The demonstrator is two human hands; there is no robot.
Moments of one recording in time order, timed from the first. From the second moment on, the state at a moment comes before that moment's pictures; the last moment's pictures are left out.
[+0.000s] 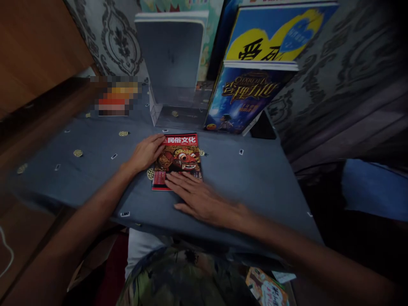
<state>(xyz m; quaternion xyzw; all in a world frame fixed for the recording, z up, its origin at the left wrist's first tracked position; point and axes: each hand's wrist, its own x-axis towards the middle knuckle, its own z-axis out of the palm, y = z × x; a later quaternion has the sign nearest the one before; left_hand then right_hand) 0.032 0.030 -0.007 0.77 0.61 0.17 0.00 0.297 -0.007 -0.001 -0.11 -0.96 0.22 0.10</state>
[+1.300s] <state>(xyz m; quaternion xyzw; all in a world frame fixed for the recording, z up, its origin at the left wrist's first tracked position) 0.110 -0.072 0.058 0.77 0.63 -0.07 -0.07 0.303 0.033 -0.031 -0.33 -0.80 0.28 0.42</state>
